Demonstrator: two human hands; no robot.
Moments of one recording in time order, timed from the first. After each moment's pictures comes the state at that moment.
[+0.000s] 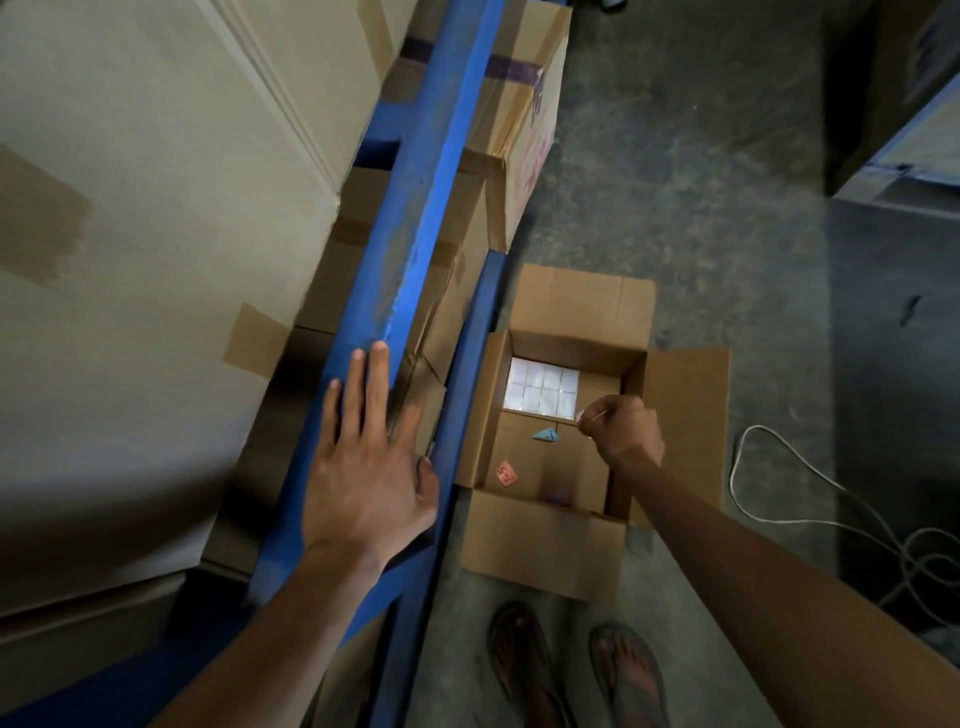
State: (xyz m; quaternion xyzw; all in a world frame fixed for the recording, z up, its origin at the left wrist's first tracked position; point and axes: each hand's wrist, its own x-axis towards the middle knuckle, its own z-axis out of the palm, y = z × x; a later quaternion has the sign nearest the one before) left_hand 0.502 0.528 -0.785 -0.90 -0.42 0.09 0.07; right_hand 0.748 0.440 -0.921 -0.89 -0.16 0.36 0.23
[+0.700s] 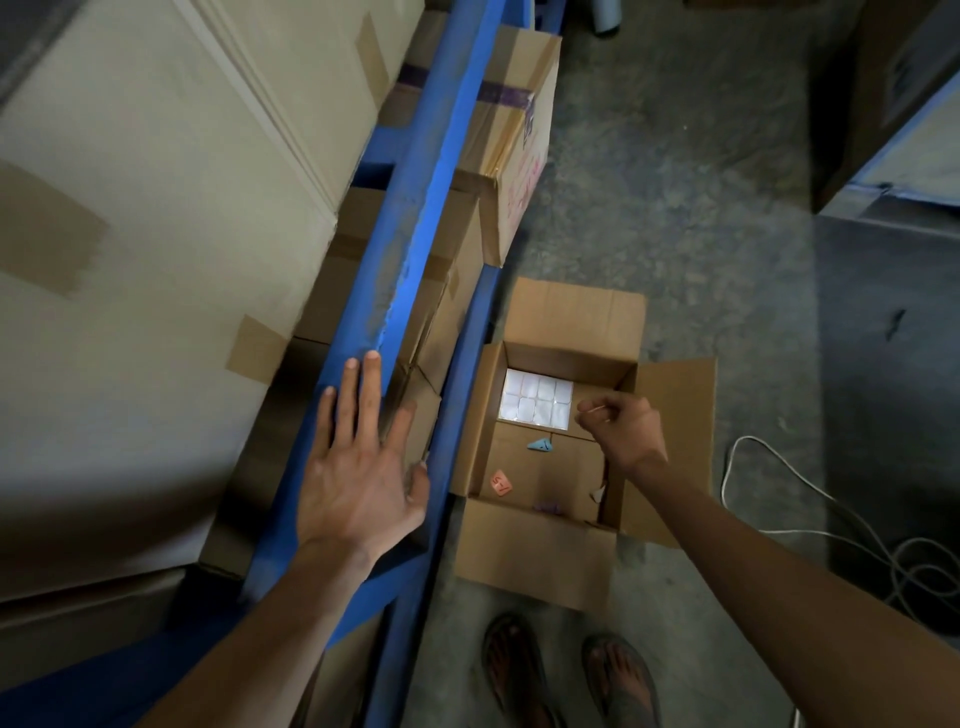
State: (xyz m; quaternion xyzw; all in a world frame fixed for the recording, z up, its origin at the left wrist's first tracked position) left_hand 0.499 0.531 -0.793 -0.90 -0.41 0.07 0.08; right_hand 0.766 0.427 -0.894 -0.84 -0.22 0.36 0.34
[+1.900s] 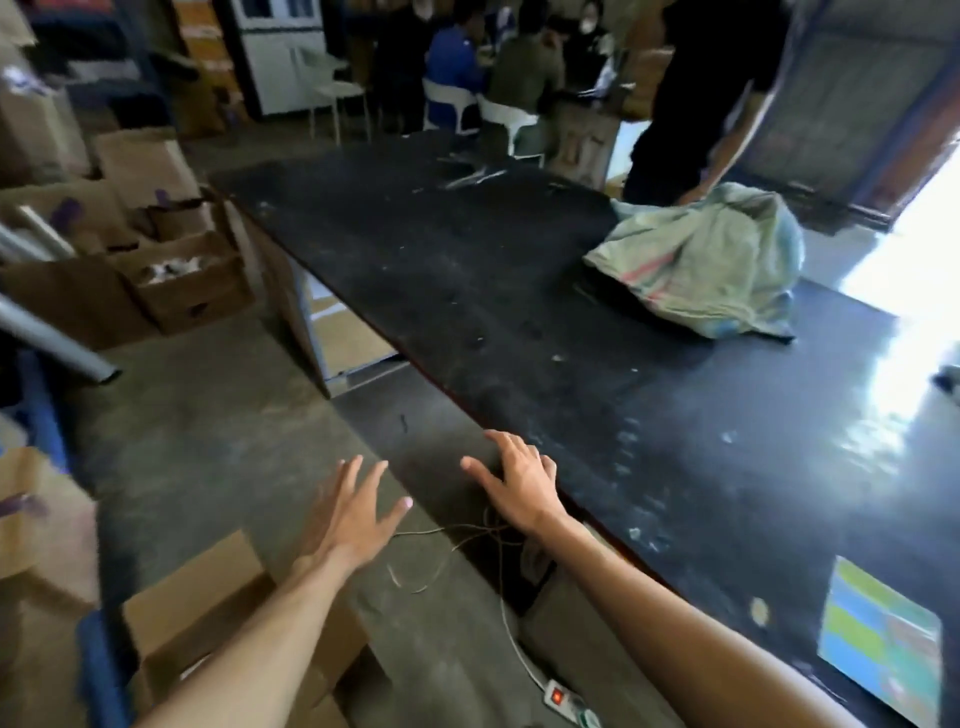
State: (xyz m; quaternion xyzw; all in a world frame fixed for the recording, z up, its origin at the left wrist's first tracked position) left_hand 0.783 0.221 -0.533 -0.97 -0.08 0.09 -0.20; right_hand 0.825 -0.006 -0.505 -0.95 -0.06 0.05 0.30
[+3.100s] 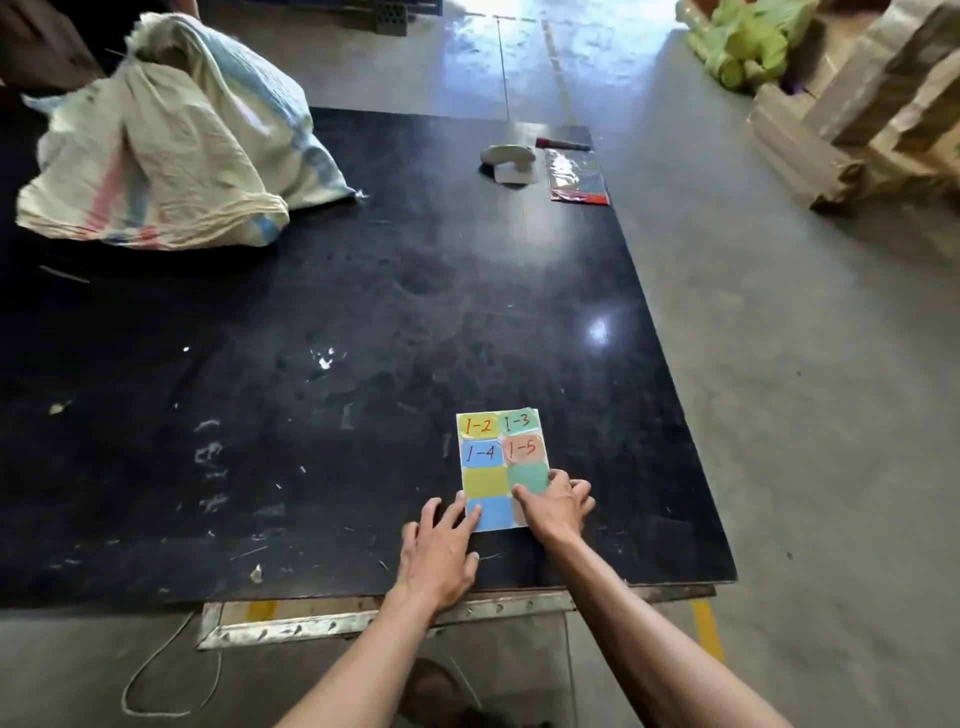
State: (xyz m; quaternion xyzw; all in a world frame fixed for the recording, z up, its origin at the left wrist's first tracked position) left_hand 0.738 -0.326 -0.624 -0.84 0.45 0.31 -0.01; right_hand 0.658 -0.472 -0.622 -0.67 0.64 0.02 0.38
